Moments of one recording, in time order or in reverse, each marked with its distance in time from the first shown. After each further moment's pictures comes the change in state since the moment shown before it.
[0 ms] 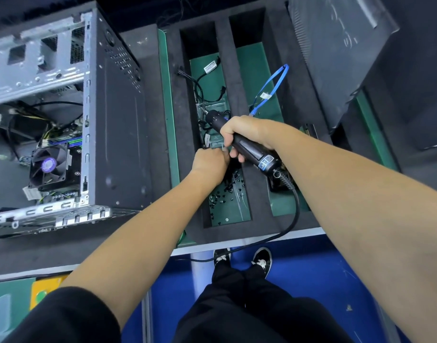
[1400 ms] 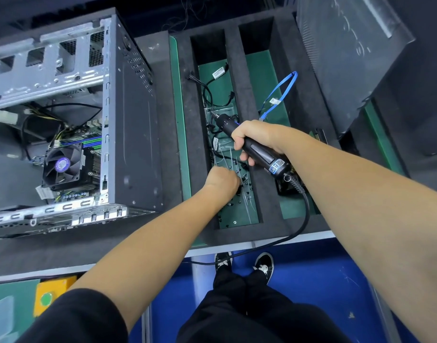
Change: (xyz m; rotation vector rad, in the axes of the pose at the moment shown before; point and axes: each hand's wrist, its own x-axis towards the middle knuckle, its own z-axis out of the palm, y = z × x) left_hand -0.022 0.013 0.008 0.189 -0.111 0.224; right_hand 0.003 0.001 0.001 -0.020 0.043 0.039
